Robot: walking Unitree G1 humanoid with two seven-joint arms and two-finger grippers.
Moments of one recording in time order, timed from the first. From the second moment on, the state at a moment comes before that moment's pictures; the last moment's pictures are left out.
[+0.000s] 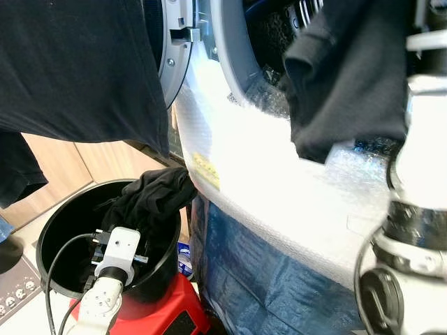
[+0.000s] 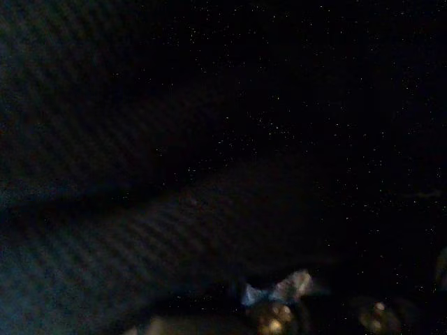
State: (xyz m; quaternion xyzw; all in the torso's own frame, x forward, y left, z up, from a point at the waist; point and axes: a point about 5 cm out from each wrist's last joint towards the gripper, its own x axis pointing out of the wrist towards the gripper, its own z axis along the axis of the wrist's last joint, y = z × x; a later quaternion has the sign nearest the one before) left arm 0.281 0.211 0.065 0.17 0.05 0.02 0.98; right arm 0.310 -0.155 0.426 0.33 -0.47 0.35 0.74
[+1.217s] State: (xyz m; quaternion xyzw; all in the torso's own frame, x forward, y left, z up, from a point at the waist) left arm 0.283 0.205 0.058 0.15 0.06 0.02 0.99; right arm 0.415 -0.214 0.385 0.12 -0.13 -0.20 0.96
